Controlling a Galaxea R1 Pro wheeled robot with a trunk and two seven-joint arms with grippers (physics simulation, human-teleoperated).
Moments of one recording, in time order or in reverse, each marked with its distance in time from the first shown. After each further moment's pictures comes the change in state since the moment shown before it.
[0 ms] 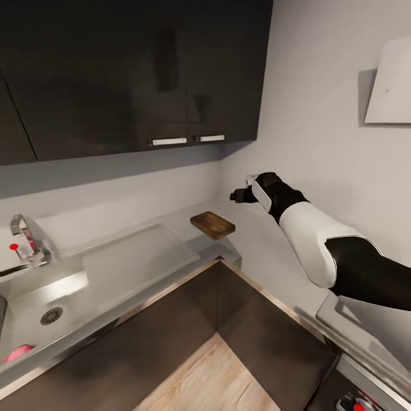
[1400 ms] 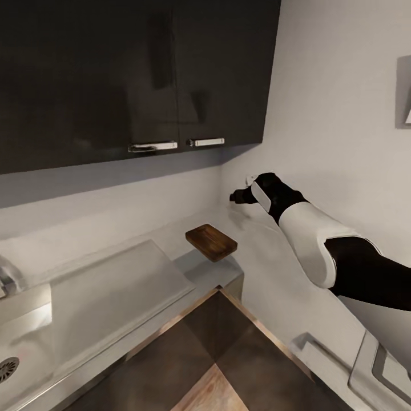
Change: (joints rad) left arm 0.000 0.000 0.001 -0.002 -0.001 0.000 0.000; right arm 0.000 0.002 0.000 0.006 0.000 0.001 0.000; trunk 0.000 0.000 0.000
